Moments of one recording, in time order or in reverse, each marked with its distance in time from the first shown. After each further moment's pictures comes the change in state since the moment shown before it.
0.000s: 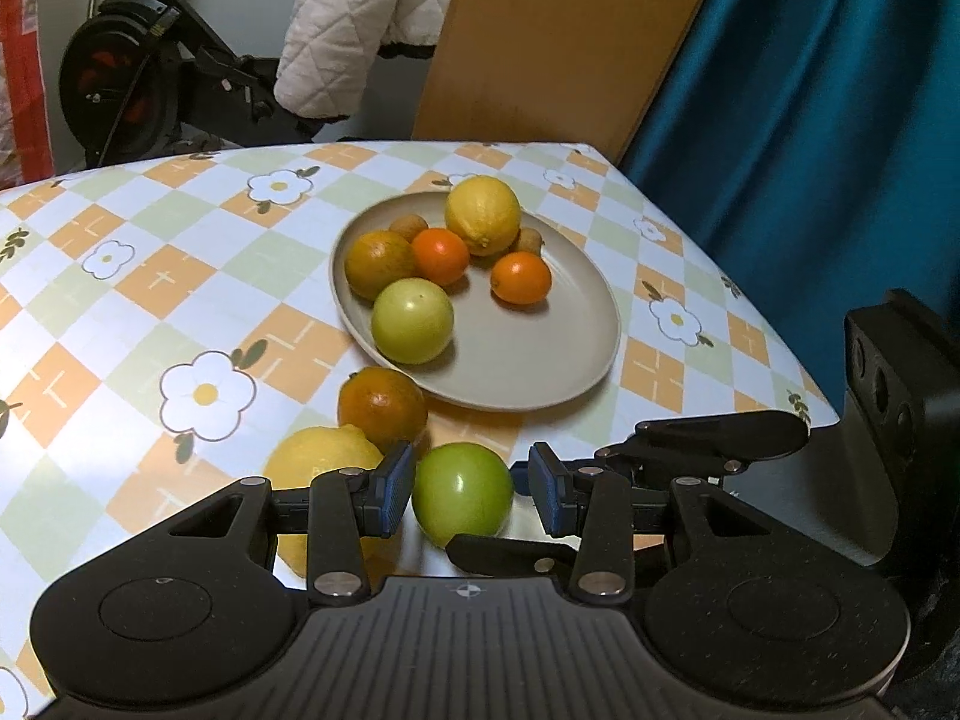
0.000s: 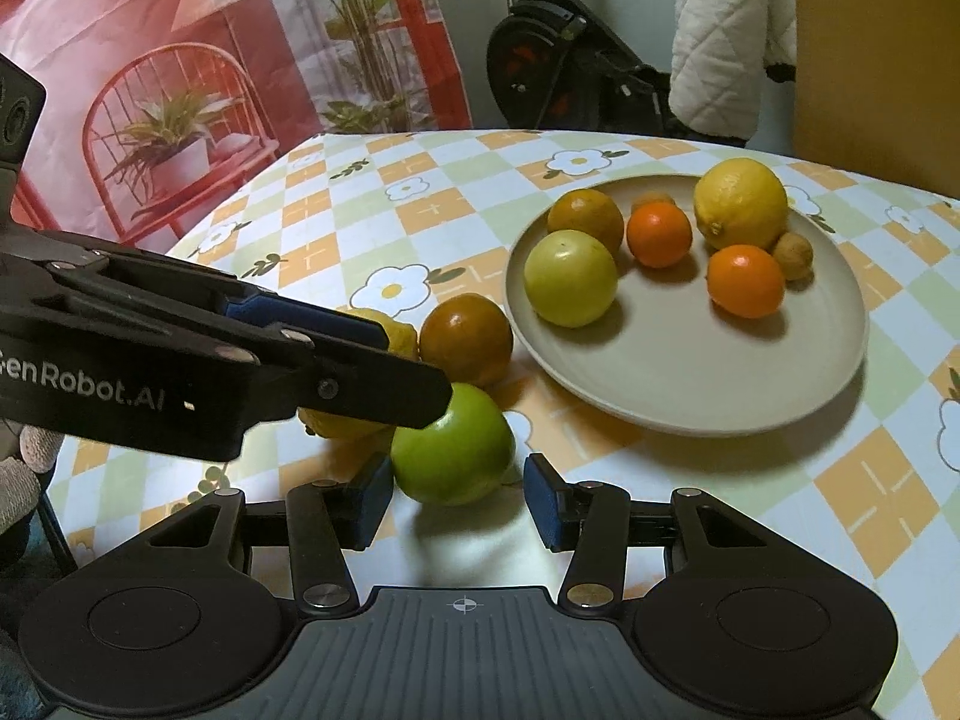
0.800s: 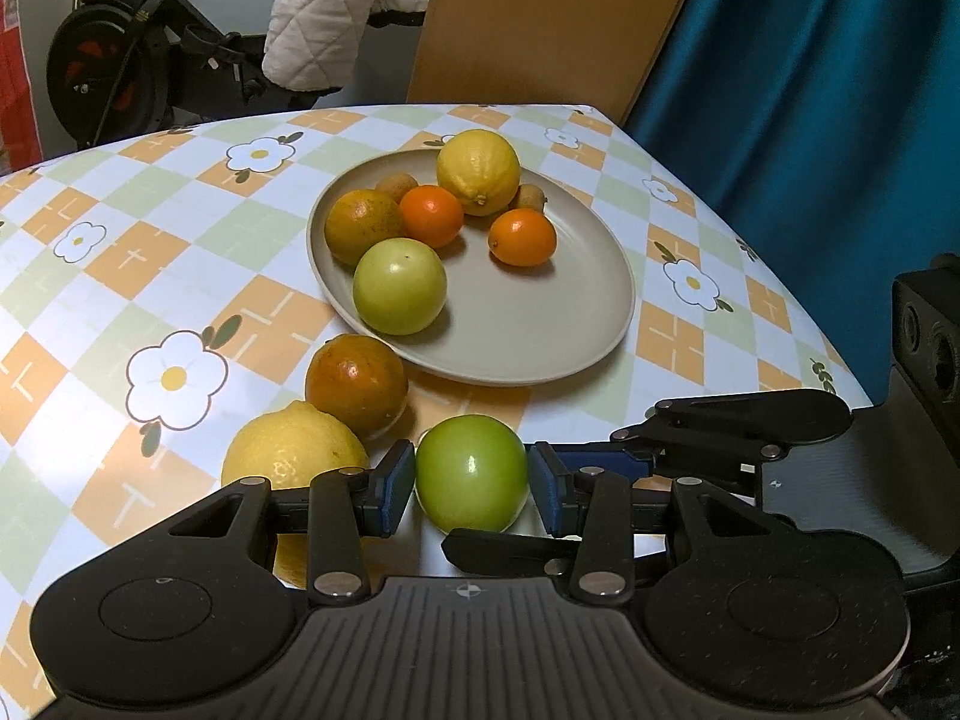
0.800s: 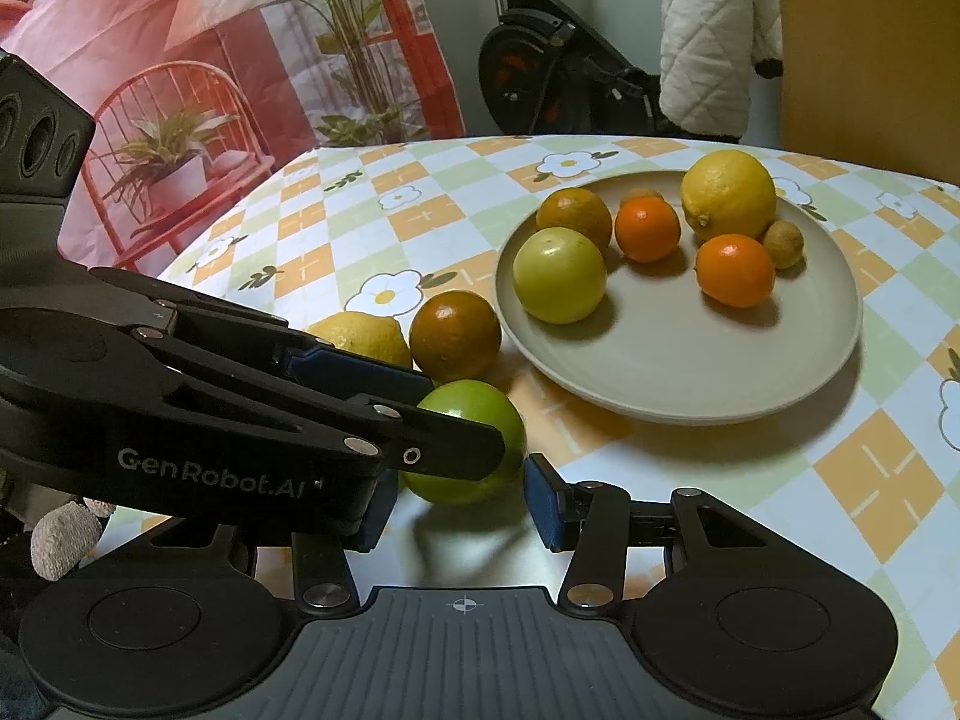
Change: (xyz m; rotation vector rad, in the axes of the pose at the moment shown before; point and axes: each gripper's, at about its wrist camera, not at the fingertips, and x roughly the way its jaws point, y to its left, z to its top) left arm 0.026 -0.005 -0.002 0.025 0.051 0.016; right arm 0.001 -0.005 -0.005 0.030 -0.023 0.009
